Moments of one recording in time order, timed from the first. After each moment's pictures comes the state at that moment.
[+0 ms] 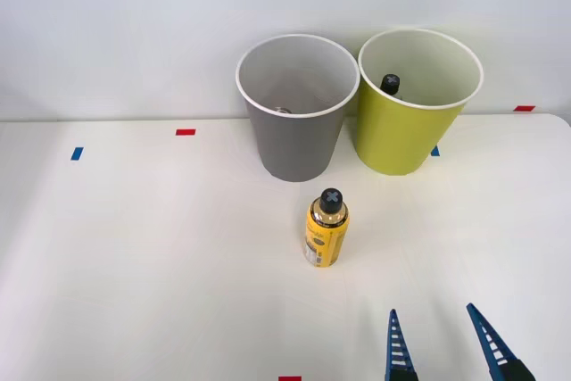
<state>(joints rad) 0.94 -0.14 0.33 -1.95 0.07 -0.61 1.50</state>
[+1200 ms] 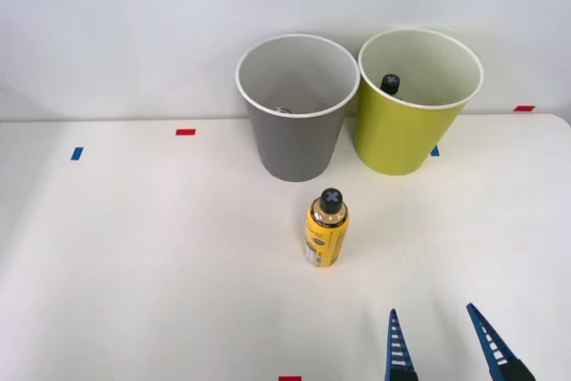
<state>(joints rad) 0.94 -0.14 0.33 -1.95 0.07 -0.61 1.50</state>
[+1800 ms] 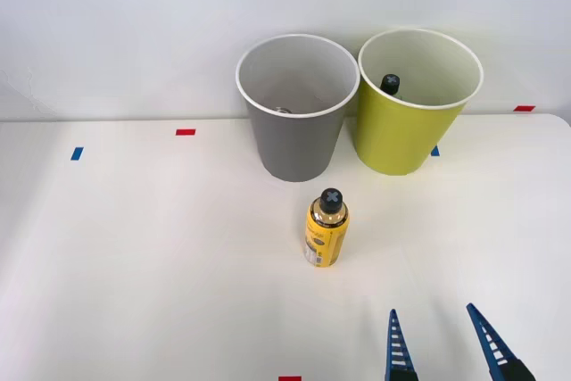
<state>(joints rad) 0.94 -0.14 0.33 -1.95 0.07 -0.61 1.50</state>
